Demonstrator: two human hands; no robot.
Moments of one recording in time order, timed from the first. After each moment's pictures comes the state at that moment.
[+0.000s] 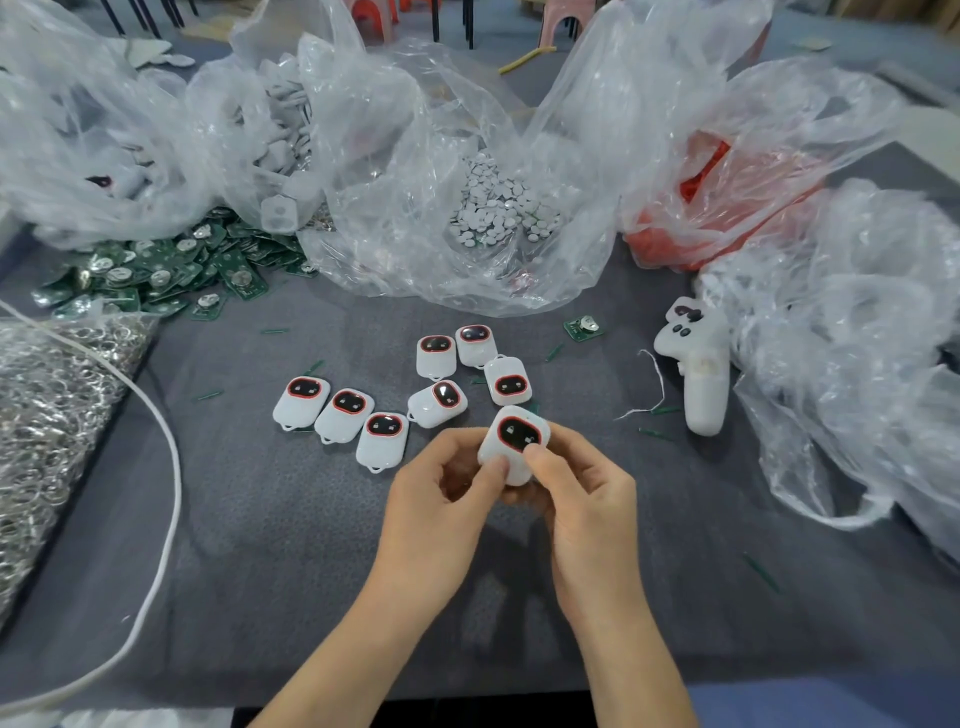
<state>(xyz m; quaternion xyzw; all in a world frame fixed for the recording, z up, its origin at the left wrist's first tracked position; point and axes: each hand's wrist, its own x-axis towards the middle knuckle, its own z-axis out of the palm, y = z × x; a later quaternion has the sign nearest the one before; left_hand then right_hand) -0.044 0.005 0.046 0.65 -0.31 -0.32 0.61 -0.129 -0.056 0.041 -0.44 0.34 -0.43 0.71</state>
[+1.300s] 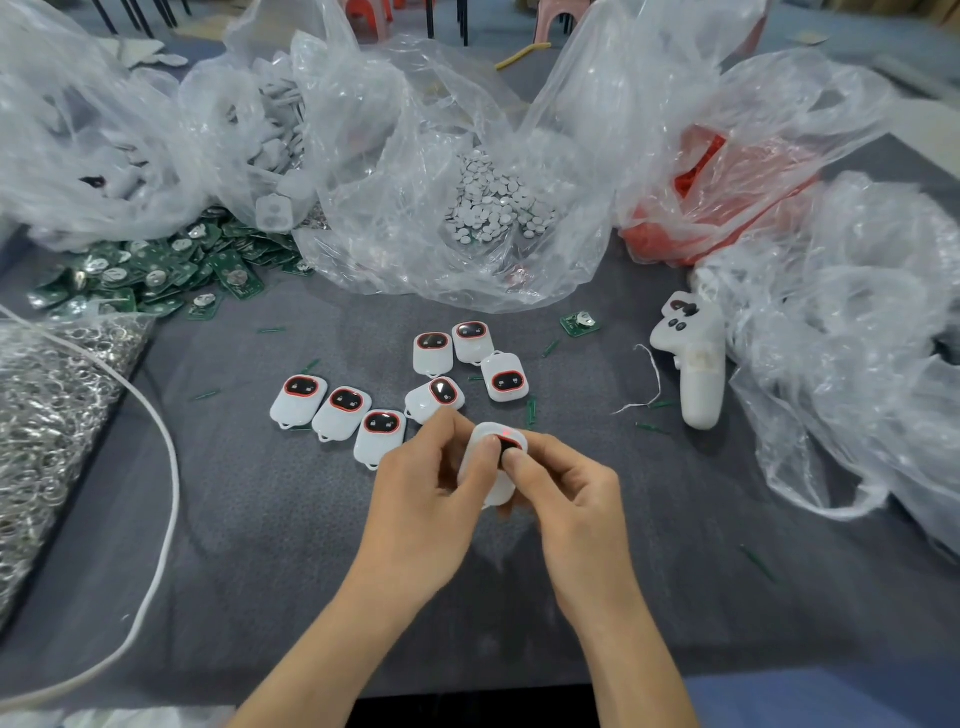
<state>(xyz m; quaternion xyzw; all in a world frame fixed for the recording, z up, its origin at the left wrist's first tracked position) -0.036 0.007 0.052 0.68 -0.42 -0.21 0.56 -0.133 -0.054 0.036 -0.55 0.31 -0.38 0.68</state>
